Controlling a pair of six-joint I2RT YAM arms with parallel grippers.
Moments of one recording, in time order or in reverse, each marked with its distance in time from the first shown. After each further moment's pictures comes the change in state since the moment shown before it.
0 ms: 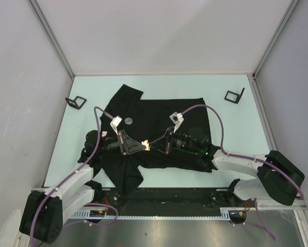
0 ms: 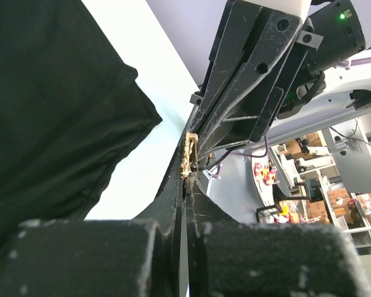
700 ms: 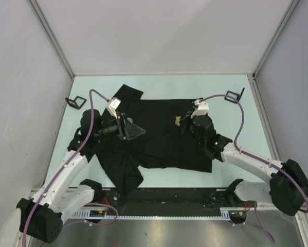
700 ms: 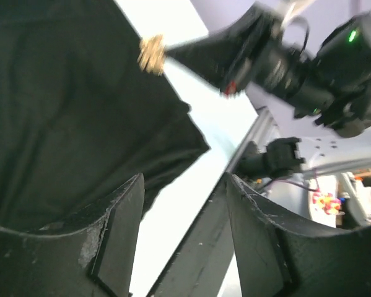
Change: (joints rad) left arm -0.002 -0.009 0.419 -0.643 -0.194 0.325; right arm -0.145 -0.126 0.096 -0.478 0.588 -0.219
